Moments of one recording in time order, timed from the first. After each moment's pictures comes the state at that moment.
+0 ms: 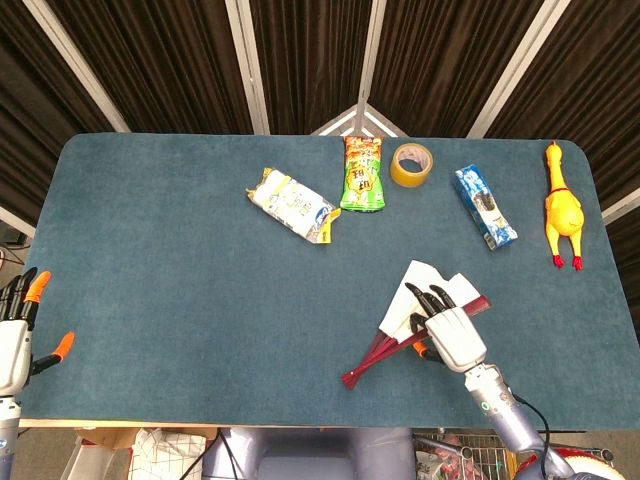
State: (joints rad) left arm -0.05 -1.22 -0.09 -1.67 1.45 1.57 0.11; right arm 0.38 -1.55 0.02 -1.28 -1.69 1.31 -0.01
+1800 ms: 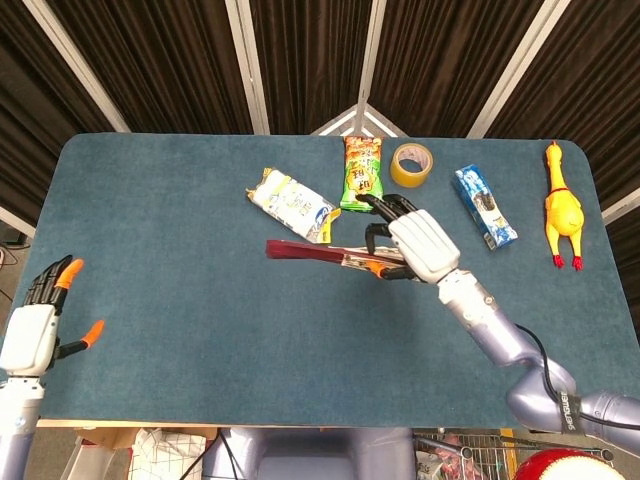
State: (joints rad) left arm -0.14 -1.27 -0.11 -1.58 1.48 1.46 -0.10; right arm 0.75 -1.18 0.36 -1.70 -1.41 0.93 0.16
